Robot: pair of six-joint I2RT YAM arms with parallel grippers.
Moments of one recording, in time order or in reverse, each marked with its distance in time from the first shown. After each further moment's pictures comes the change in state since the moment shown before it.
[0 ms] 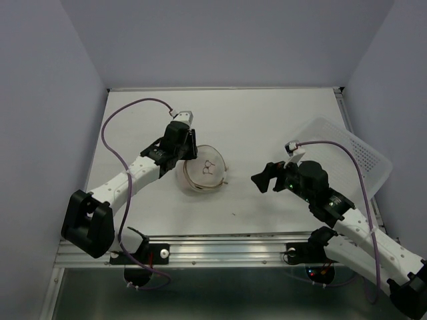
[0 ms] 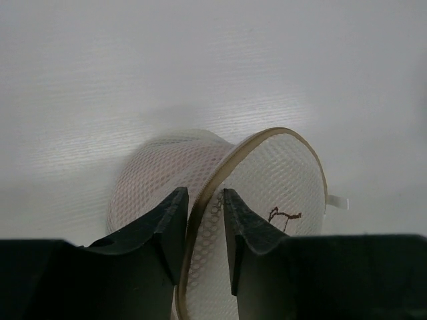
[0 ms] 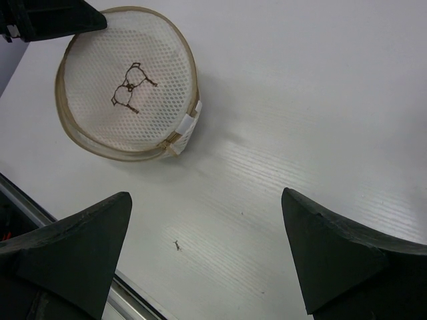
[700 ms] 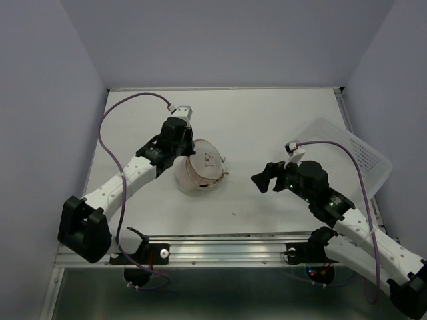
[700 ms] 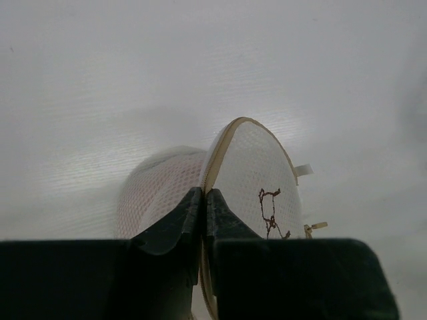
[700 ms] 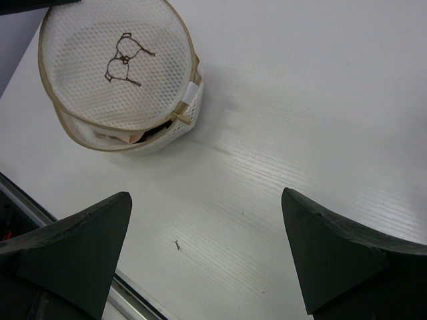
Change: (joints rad) left arm -0.001 -0.032 0.040 -0.030 -0.005 0.039; right arm 0.000 0.000 0.000 0.000 0.000 0.001
